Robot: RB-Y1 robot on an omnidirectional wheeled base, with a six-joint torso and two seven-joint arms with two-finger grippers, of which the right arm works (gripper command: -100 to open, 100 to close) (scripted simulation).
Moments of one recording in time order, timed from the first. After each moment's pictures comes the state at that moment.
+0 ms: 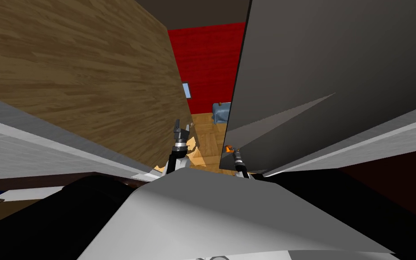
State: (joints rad) arm -0.06 -0.02 0.03 -0.75 0.03 -0.76 0.01
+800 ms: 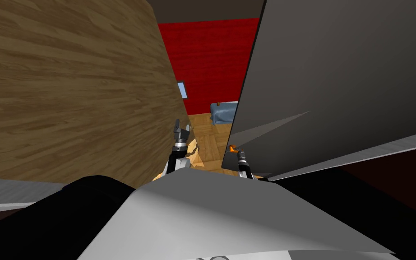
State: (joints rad) arm -0.06 -0.03 -0.06 -0.76 -0.02 -0.74 0.03
